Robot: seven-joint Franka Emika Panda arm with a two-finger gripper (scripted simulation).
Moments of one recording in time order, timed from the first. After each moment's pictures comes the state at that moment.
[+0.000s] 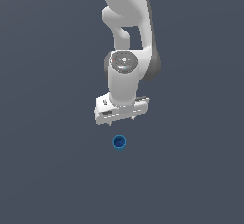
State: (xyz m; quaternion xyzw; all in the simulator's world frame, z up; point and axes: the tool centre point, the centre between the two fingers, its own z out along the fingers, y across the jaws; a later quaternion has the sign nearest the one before) arm 0.039 -0.003 0.148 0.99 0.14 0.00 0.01
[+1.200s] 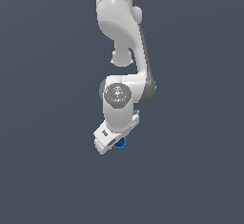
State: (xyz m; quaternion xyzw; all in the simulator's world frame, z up) arm 0.095 -0.011 0.092 0.93 0.36 0.00 0.00
